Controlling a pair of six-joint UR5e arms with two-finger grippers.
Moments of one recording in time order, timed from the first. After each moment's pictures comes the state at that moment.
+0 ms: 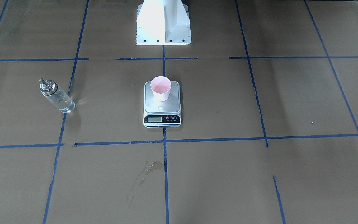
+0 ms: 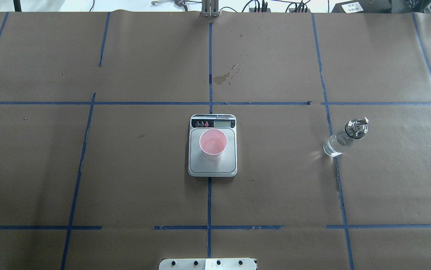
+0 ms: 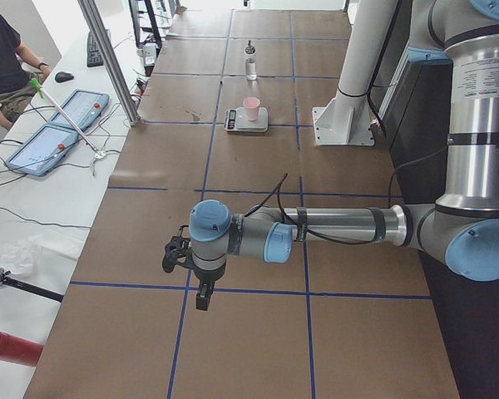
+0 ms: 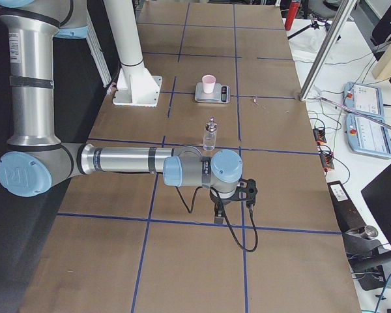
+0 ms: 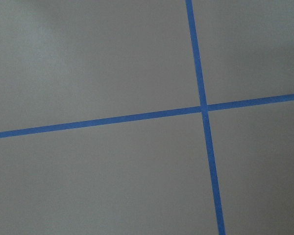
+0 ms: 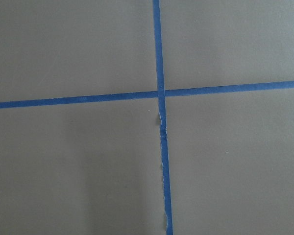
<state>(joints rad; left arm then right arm) -1.59 -1.52 -1.60 -1.74 -2.27 0.04 1.58 -1.62 1.66 -1.57 2.41 0.10</state>
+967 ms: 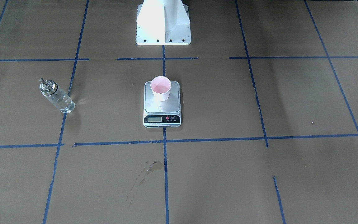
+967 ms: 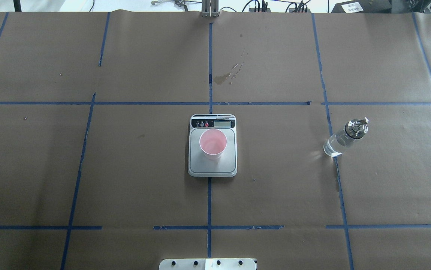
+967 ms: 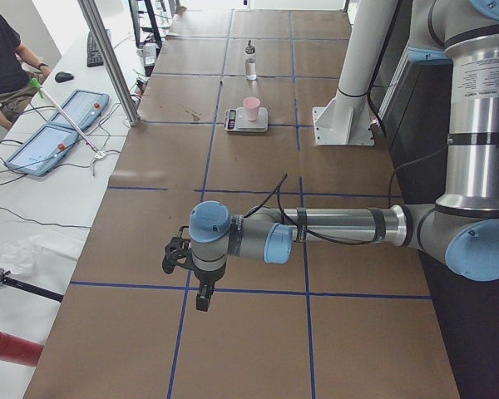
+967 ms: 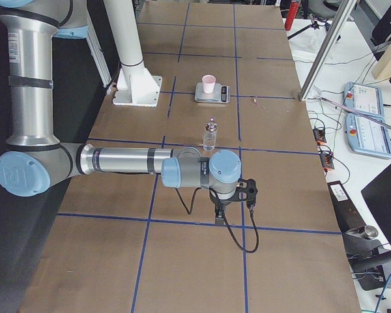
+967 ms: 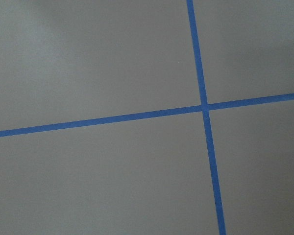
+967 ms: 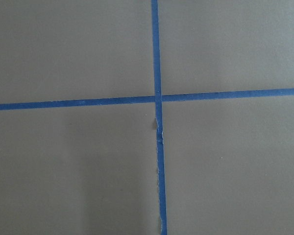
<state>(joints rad) -1.59 -1.52 -1.60 -1.74 -2.27 0.04 1.59 -1.62 1.65 -1.55 2.40 0.07</state>
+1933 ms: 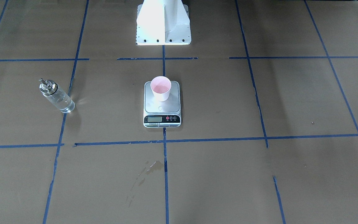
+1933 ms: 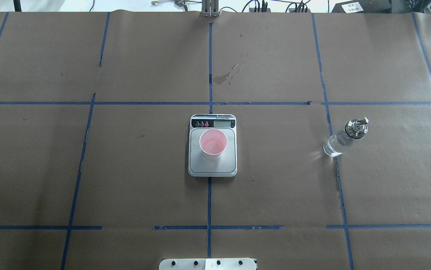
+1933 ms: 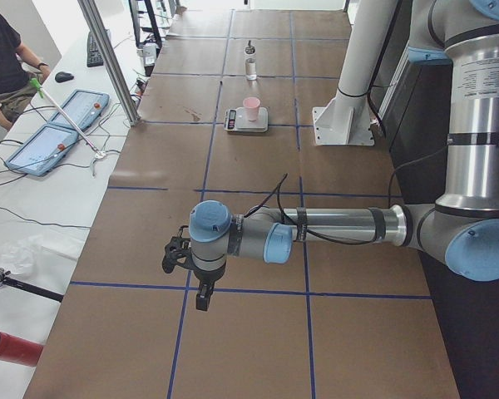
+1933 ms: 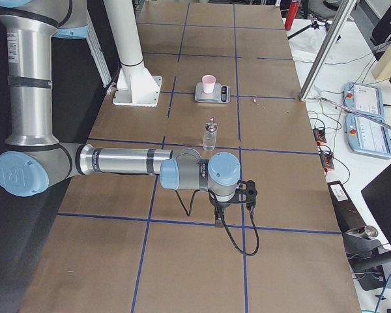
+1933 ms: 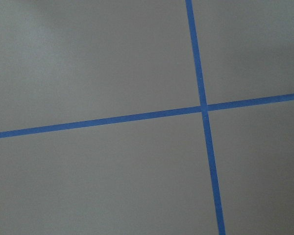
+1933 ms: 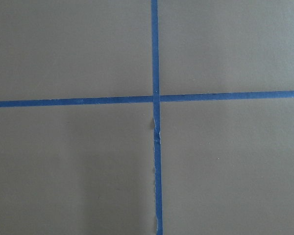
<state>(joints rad) -1.59 -1.52 -1.60 -1.74 -2.27 0.04 1.61 -1.62 1.65 -1.55 2.41 0.05</state>
